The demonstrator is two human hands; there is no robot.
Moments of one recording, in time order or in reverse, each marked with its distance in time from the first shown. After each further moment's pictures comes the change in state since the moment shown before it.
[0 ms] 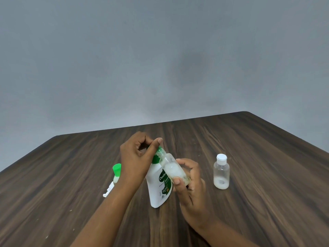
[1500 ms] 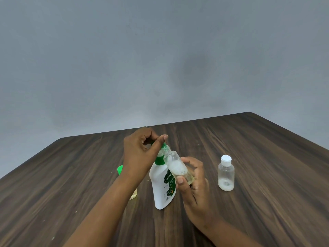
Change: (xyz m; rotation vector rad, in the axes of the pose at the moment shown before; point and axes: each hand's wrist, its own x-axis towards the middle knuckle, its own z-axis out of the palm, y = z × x) left_hand 0.013 0.013 -0.006 0.072 -0.065 0.087; right_hand 0.005 -0.002 0.002 0.031 -0.015 0.014
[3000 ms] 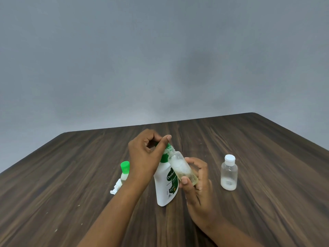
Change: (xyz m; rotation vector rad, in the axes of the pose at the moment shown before) left_hand -0.013 -0.002 0.006 -0.092 0.075 -0.107; right_hand -0.004 0.002 0.002 0.036 0.006 -0.003
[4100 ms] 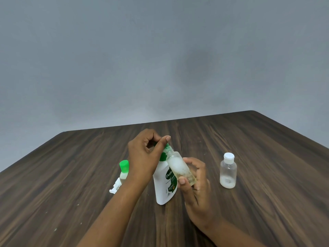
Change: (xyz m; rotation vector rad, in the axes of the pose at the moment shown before) left_hand -0.002 -0.001 -0.001 0.024 -0.020 -0.024; right_hand -0.002 0.000 0.001 0.009 0.002 -0.005
